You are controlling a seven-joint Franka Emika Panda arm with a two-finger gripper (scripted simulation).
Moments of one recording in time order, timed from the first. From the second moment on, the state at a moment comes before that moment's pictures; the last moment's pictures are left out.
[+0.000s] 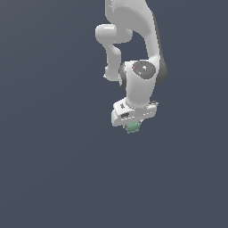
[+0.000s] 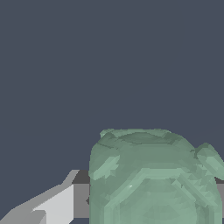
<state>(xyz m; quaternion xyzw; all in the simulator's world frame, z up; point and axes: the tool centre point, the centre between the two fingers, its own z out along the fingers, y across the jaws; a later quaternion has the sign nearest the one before) -0.008 0.087 0.141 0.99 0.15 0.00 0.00</state>
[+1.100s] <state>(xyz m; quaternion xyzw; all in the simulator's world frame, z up) 0.071 0.192 0.263 0.99 0.15 0.00 0.00</state>
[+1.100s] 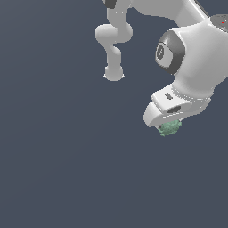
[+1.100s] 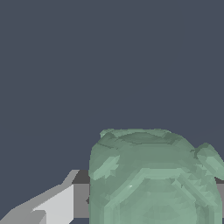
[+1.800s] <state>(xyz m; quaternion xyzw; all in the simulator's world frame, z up) 0.101 0.229 0.304 0.99 0.15 0.00 0.00</state>
